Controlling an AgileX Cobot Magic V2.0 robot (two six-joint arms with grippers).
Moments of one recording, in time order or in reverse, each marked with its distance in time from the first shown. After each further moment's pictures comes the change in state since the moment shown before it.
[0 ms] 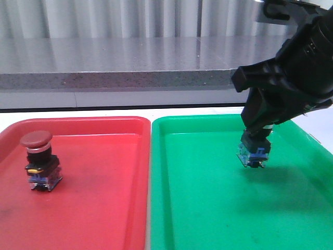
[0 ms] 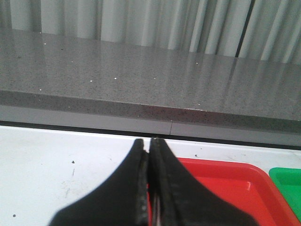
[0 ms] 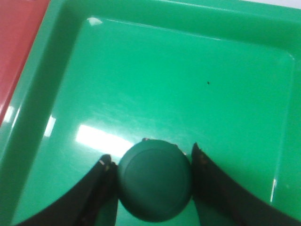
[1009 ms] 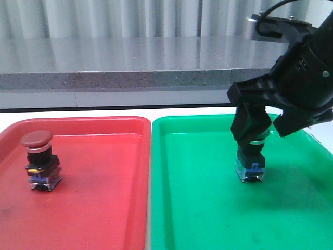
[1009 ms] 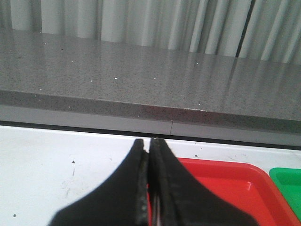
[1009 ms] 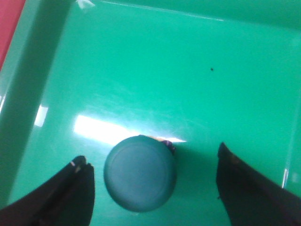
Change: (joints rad) left arm 0.000 0.000 0.000 0.000 0.000 0.000; right arm 0.000 0.045 0.002 0.014 -0.003 0.000
